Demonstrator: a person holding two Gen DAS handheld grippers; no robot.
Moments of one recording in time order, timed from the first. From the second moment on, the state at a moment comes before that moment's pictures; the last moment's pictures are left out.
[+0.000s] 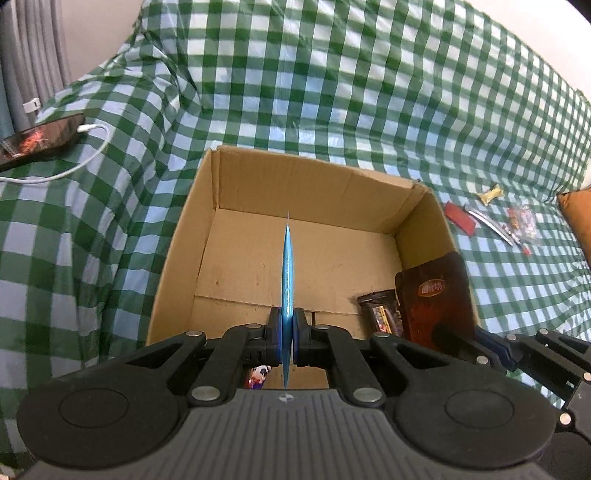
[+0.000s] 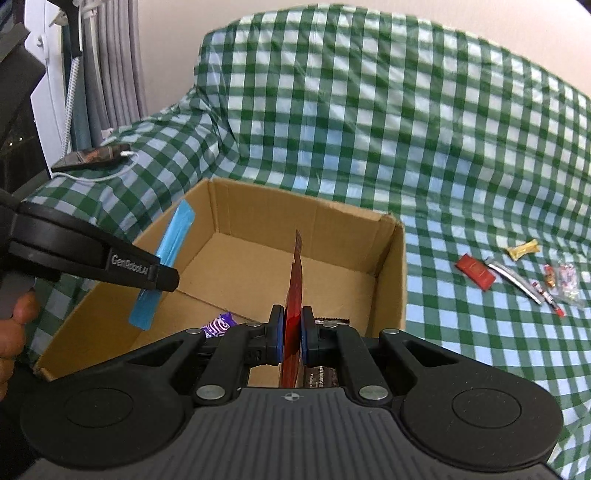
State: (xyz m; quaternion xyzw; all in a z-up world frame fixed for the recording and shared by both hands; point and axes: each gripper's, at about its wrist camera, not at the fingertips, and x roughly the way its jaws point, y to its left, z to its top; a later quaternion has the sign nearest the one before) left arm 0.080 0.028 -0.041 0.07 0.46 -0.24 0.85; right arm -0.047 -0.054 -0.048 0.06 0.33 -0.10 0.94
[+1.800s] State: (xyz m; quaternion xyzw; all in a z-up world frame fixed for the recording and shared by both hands) left arm -0.128 0.139 0.023 0.08 0.42 -0.17 0.89; right arm -0.231 0.021 0.006 0.06 0.29 -0.13 0.94
